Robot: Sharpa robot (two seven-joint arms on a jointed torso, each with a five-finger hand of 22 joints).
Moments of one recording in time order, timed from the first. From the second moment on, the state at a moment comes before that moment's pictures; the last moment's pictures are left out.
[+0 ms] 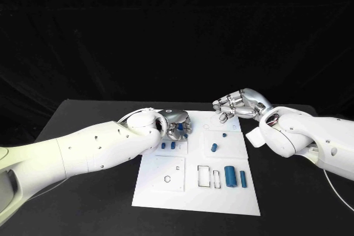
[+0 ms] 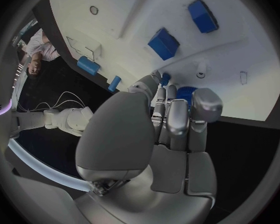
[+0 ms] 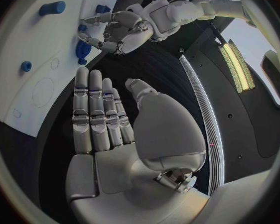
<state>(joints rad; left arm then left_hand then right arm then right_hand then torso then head) 1.21 -0.55 -0.03 1.32 -1.55 -0.11 -0.15 1.51 -0.17 0.31 0.17 0.12 0.95 0.11 0.20 0.29 0.92 0.08 0.42 0.23 1.44 0.00 1.23 1.06 0.12 1.37 0.08 1.16 1.03 1.33 -0.86 -0.14 1.53 -0.54 -0.39 0.16 1.27 -0.10 0.21 0.11 0.51 1.04 0.17 0.10 0.11 1.26 0.10 0.07 0.17 1.32 0.04 0.12 0.42 0.18 1.22 0.14 0.22 0.38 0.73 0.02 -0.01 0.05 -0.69</state>
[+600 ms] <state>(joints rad) 1.21 -0.54 -0.03 1.31 -1.56 -0.11 -0.16 1.52 -0.16 0.36 0.15 0.12 1.00 0.11 0.20 0.27 0.99 0.07 0.41 0.20 1.45 -0.01 1.25 1.05 0.12 1.39 0.08 1.22 1.10 1.33 -0.85 -0.14 1.53 -0.54 -0.39 0.16 1.27 -0.10 0.21 0.11 0.51 1.04 0.17 0.10 0.11 1.26 0.10 0.07 0.17 1.32 0.04 0.12 0.42 0.18 1.22 0.14 0.22 0.38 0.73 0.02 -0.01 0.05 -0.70</state>
